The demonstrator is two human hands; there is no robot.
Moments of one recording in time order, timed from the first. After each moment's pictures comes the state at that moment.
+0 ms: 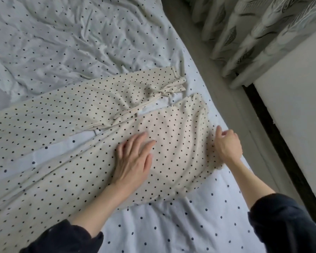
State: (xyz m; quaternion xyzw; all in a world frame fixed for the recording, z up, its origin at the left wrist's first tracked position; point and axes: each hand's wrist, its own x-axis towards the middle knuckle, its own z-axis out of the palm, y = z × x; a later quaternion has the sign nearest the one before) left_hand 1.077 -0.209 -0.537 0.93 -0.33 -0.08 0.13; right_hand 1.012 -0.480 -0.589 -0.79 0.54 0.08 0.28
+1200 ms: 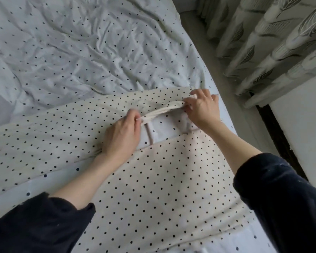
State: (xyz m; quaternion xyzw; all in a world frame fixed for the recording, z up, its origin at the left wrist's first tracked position) left_hand 1.219 -0.228 -0.523 0.95 -0.22 -0.02 0.21; right_hand 1.210 -0.461 -0.569 -0.99 0.12 0.02 0.09
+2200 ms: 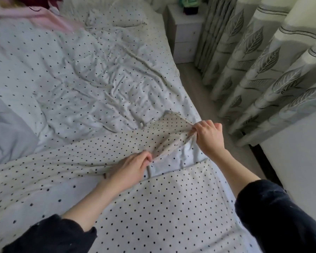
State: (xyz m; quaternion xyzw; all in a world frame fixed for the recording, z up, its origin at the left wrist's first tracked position) left_hand 1.224 -0.231 -0.485 0.91 -0.27 -0.21 0.23; right_hand 1.218 -0.493 -0.499 -0.99 0.12 0.00 0.03
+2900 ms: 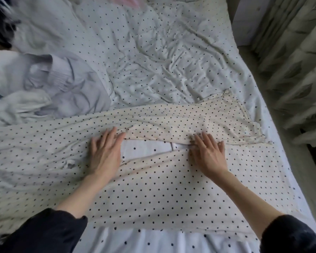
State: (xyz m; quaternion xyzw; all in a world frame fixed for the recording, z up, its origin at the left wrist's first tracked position) left_hand 1.165 -0.006 -0.492 1.00 -0.09 -0.04 0.00; right_hand 1.135 -0.300 -0.541 -0.98 0.05 0.11 0.17
